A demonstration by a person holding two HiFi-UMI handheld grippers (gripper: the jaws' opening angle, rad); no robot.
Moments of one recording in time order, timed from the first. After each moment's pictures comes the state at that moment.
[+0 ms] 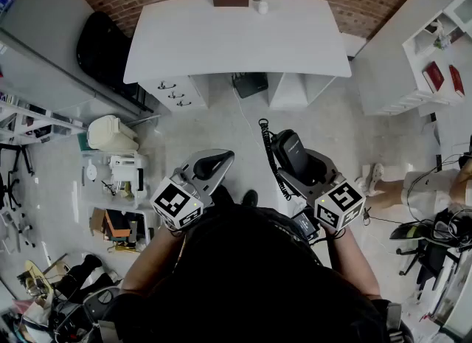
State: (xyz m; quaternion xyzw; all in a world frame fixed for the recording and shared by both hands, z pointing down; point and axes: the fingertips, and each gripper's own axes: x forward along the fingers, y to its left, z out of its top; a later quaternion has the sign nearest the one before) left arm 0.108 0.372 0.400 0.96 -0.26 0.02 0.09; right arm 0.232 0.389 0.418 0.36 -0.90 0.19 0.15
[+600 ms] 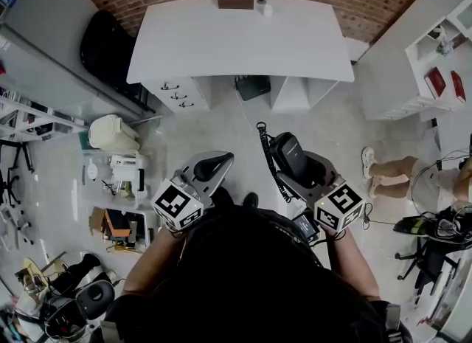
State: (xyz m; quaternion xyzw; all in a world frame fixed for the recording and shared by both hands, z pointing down) left arm 0.101 0.370 0.403 0.96 -0.27 0.02 0.10; right arm 0.223 0.388 0.416 0.35 -0.91 0.19 0.15
